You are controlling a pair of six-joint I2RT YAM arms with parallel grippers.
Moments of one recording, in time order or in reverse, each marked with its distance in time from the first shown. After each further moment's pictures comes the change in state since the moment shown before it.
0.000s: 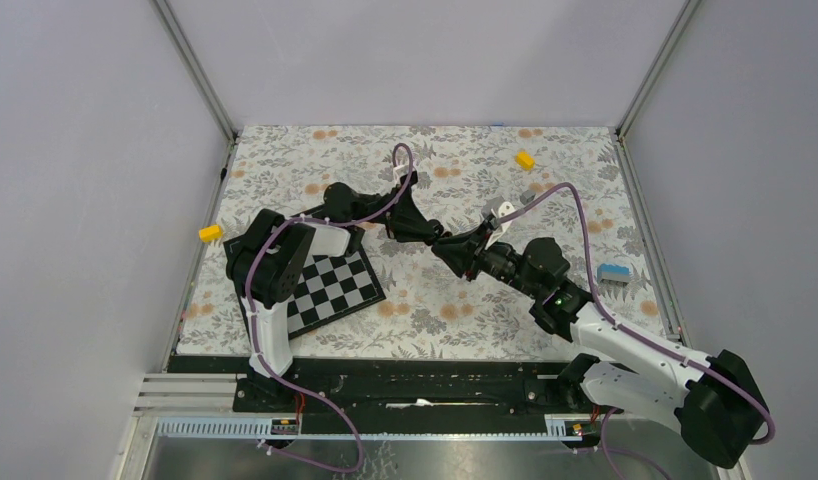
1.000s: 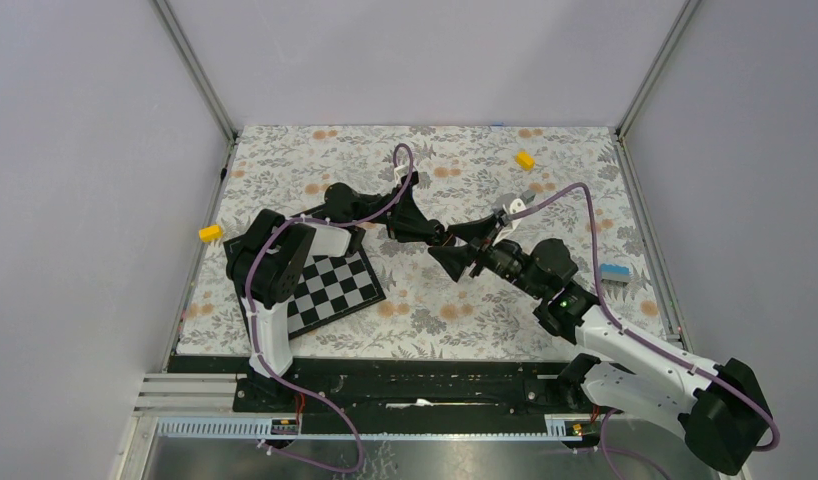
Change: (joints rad) left arm -0.002 0.000 0.000 0.001 -0.007 -0.014; right arm 0.000 -0.041 0.006 0.015 0.037 0.051
